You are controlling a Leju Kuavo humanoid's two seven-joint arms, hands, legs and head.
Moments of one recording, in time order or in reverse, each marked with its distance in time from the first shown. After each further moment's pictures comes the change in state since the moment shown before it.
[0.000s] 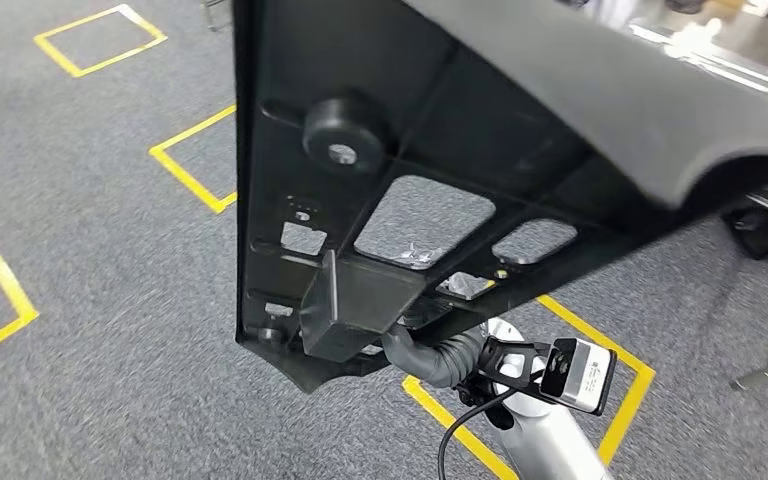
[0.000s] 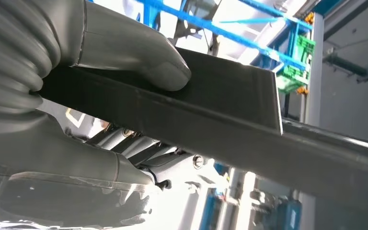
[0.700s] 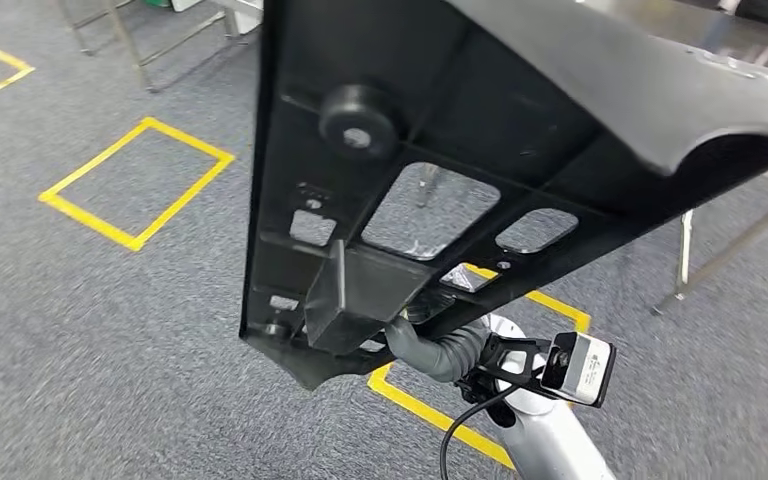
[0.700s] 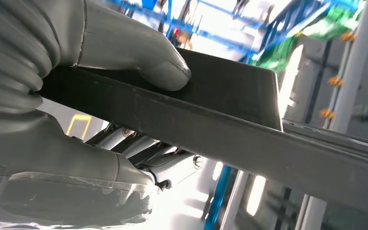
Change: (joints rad) left arm 0.009 -0.001 -0.001 0.000 -0.014 -0.017 -0.002; right arm 0.004 -0.007 -0.015 0.015 -0.007 -0.014 0.006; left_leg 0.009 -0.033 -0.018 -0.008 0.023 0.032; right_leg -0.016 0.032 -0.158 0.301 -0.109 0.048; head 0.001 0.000
